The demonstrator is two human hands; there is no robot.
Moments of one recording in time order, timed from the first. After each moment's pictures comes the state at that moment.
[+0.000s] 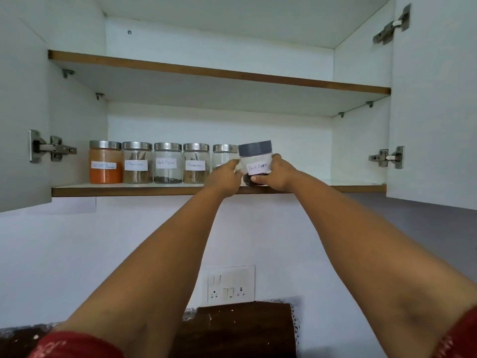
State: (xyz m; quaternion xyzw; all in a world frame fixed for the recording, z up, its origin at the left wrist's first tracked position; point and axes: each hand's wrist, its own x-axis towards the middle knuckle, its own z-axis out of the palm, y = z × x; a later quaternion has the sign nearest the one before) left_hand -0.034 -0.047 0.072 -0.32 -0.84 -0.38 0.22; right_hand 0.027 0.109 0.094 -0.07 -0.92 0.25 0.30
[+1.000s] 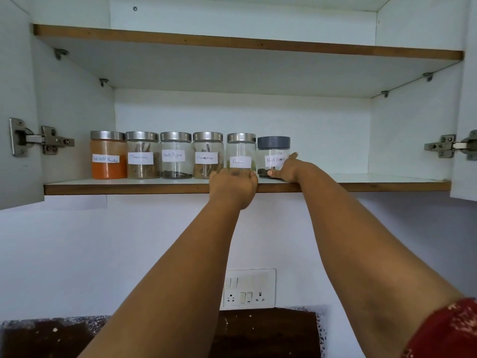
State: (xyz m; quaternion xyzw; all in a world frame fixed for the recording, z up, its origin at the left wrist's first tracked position) left_hand -0.075 -0.033 0.050 -0.24 -0.89 -0.11 0.36; right_hand -0.057 0.125 0.098 -0.17 -0.94 0.21 0.18
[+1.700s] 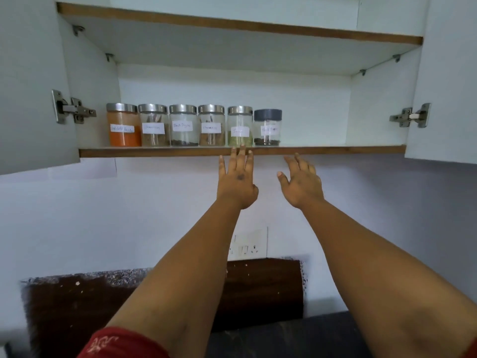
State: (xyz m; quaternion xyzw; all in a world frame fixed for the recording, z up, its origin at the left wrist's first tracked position) left_hand -0.027 -0.065 -0.031 -0.31 -0.87 -0.08 0.37; right_hand 0.045 0.095 -0.035 -0.15 -0.89 0.11 0.41
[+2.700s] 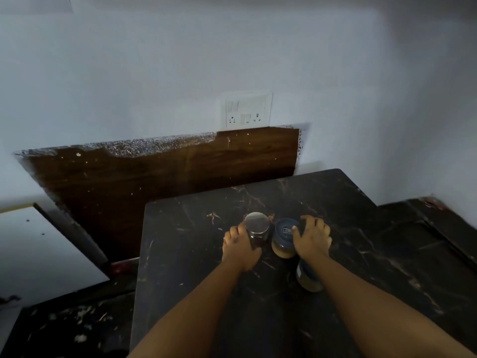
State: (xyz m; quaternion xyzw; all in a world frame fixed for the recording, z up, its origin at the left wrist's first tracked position) left_hand 0.123 -0.196 -0.439 -0.23 -0.93 -0.24 -0.16; right_hand 0.205 -0.020 -0.439 -0.42 -0.88 0.20 0.11
